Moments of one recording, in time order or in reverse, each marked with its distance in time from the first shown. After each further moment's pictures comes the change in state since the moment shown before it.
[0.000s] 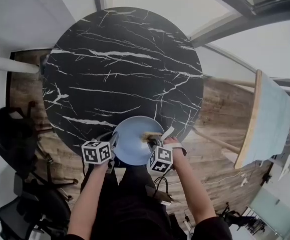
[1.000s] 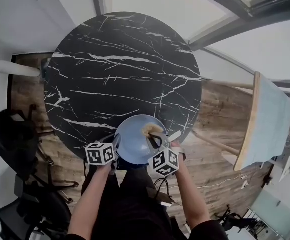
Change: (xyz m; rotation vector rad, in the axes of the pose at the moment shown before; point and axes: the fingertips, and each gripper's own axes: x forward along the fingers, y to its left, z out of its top) left arm 0.007 -0.009 -0.001 -0.012 -0.008 0.020; right arm -0.056 -0.055 0.032 0.292 -0.250 -0.218
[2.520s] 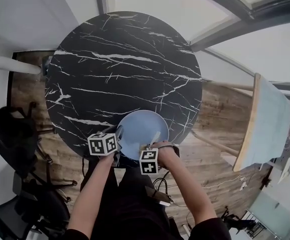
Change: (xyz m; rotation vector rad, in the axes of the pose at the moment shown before) left arm 0.014 -0.008 0.033 -0.011 -0.029 -0.002; right arm 0.022 0.116 -0.098 -0.583 0.559 0.596
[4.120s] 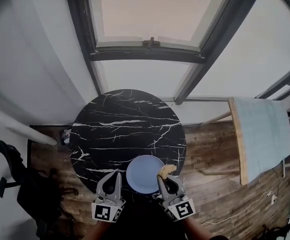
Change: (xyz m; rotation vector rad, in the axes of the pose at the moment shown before) left arm -0.292 -0.223 0.113 0.732 -0.886 -0.181; right arm -0.403 0.036 -0.025 0.953 -1.569 -1.182
